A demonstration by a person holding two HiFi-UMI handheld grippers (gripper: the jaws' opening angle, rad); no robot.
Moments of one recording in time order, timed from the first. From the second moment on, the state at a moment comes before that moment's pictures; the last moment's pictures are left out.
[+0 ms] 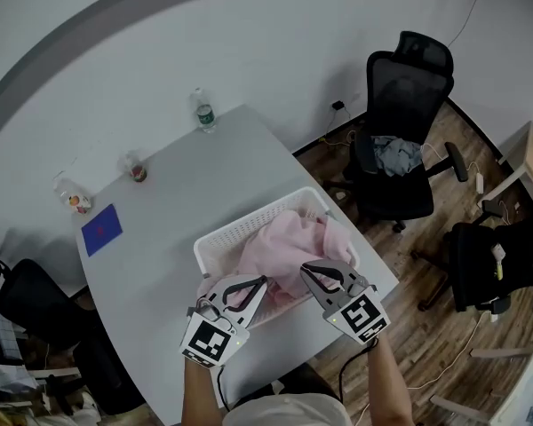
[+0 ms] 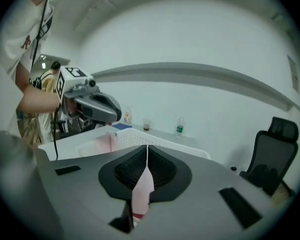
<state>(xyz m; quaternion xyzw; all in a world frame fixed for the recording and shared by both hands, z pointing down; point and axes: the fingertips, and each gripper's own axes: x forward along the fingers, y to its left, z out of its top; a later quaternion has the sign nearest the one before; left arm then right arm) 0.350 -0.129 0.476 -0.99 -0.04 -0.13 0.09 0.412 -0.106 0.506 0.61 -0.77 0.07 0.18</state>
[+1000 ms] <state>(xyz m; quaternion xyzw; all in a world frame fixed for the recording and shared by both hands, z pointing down) 0.318 -0.128 0.432 -1.00 -0.04 -0.04 -0.01 0.389 -0.068 0.442 0.63 -0.77 0.05 0.01</state>
